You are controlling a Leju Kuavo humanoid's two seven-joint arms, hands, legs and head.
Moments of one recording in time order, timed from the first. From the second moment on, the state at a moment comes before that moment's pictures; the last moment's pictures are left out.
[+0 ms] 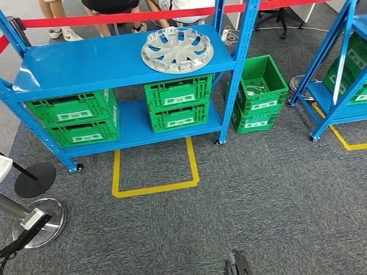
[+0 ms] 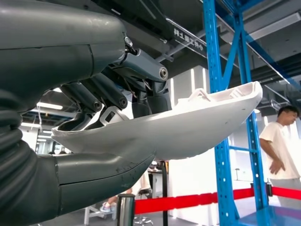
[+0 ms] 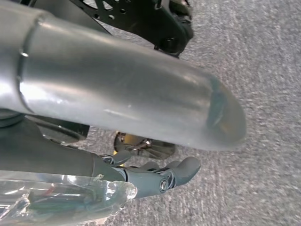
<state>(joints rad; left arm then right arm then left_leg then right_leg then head) 0.27 -0.14 0.51 -1.89 -1.48 0.35 -0.30 -0.14 0.28 -1.10 -0.25 1.08 0.12 -0.31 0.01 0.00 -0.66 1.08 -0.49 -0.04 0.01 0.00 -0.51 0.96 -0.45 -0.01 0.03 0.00</state>
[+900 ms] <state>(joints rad) 0.26 -0.14 0.53 -1.89 -1.48 0.33 -0.28 -0.14 0.28 -1.06 -0.25 1.12 0.08 -0.30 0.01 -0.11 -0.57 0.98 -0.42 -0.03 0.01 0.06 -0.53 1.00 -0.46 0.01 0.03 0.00</state>
